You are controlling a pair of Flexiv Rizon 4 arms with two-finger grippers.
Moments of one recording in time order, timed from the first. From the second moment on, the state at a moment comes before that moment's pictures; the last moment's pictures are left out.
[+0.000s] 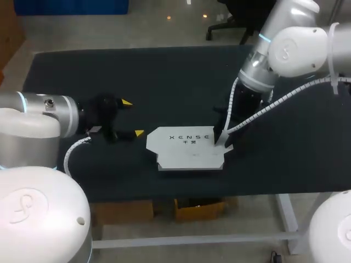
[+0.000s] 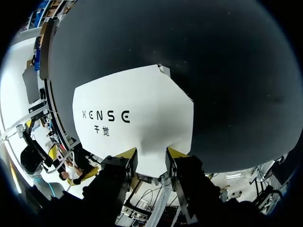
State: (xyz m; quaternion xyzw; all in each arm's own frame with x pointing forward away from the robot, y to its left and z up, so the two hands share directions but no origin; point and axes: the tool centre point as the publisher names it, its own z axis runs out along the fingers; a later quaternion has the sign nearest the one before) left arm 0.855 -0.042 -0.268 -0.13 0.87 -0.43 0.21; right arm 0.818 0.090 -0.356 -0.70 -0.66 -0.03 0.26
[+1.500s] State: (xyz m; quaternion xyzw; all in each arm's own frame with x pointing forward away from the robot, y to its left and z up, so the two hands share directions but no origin) left arm 0.855 -0.086 -0.275 -0.59 0.77 -0.25 0.02; right arm 0.810 0.087 -0.368 -0.71 -0.66 -0.05 0.25
